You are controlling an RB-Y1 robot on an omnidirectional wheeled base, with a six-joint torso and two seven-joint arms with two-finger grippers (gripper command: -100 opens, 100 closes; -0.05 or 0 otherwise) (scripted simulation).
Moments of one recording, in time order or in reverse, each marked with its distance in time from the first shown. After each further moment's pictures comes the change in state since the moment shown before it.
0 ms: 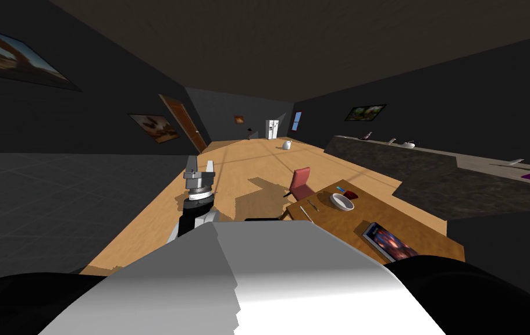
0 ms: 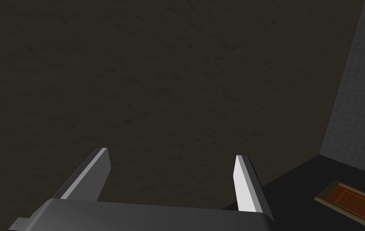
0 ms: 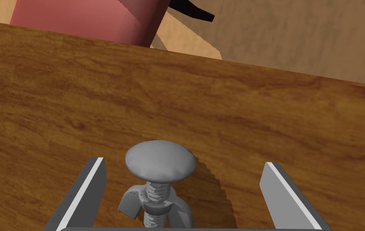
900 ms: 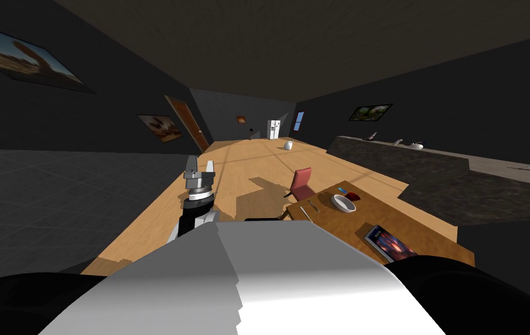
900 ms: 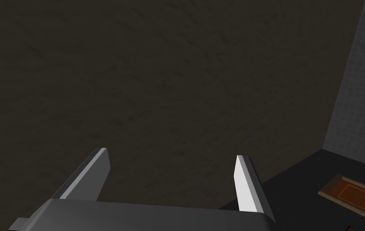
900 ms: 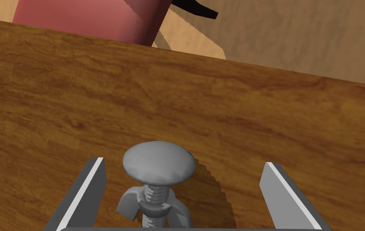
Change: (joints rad) left arm 0.000 0.000 0.000 0.000 0.000 0.000 0.000; right arm 0.030 0.025 -0.011 -0.029 0.247 0.036 -0.248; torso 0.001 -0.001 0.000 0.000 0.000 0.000
